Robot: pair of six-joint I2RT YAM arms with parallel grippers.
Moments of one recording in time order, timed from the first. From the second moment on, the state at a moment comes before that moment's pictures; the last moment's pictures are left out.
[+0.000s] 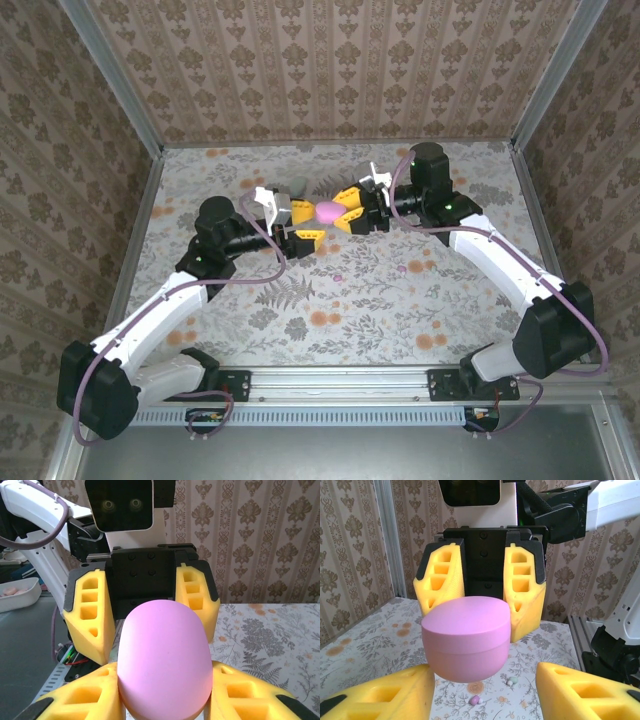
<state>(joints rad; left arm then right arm) -0.56 1.09 0.78 0.31 0.87 -0.03 0.39 1.43 1.20 -0.09 -1.20 -0.28</state>
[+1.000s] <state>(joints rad) -0.58 1.12 0.79 0.33 0.84 -0.03 0.40 1.43 1.20 -0.09 -1.19 -0.32</state>
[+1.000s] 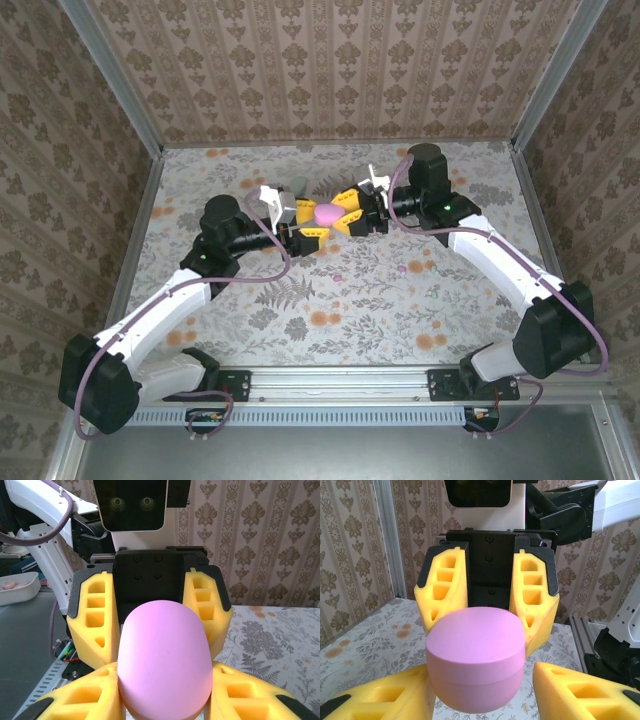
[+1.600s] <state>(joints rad) -0.59 1.13 0.81 0.33 0.81 -0.03 0.40 1.43 1.19 -0.09 -1.16 -0.32</state>
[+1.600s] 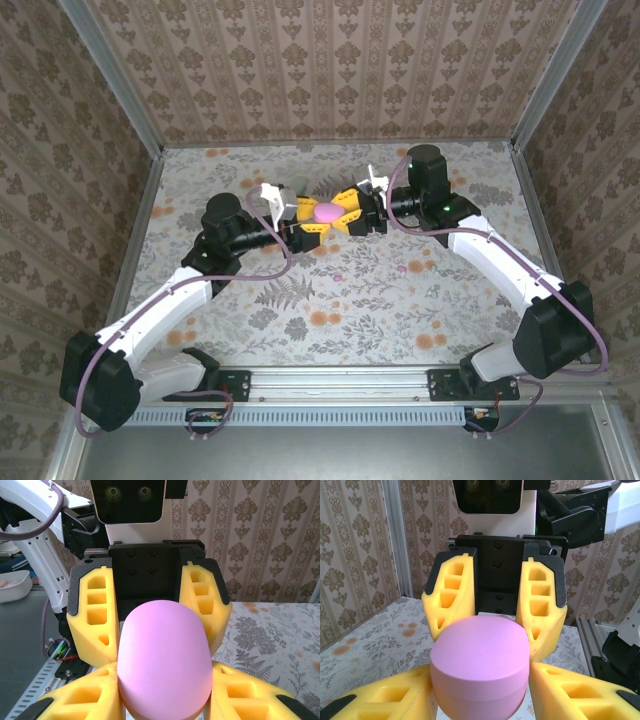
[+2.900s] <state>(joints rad) -0.61 1.14 0.77 0.42 0.67 -0.01 0.37 1.19 1.11 -0.06 -0.89 0.20</state>
